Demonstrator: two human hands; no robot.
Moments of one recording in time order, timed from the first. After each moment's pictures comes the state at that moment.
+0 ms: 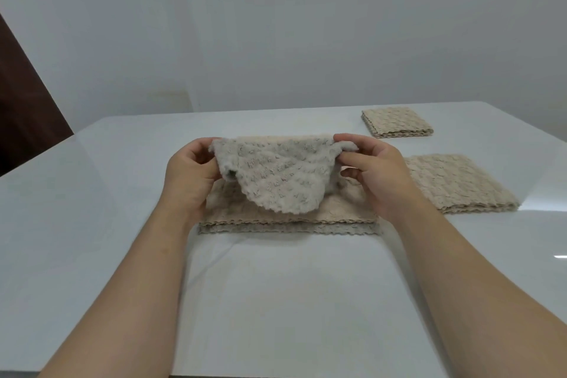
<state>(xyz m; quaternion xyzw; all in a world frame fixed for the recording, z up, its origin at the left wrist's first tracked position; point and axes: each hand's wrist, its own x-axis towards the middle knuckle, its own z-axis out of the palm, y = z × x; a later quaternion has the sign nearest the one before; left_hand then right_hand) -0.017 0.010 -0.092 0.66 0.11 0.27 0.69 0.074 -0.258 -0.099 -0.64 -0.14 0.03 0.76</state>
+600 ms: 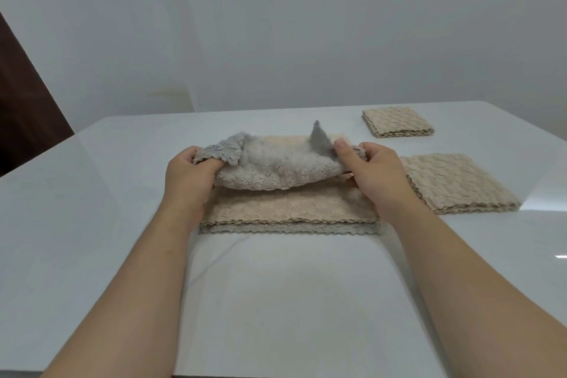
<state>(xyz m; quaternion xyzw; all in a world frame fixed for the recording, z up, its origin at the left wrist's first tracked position) -0.012 0.011 -0.094 0.66 0.20 0.27 0.67 0.070 -0.255 -0.102 -0.76 -0.11 -0.06 0.64</state>
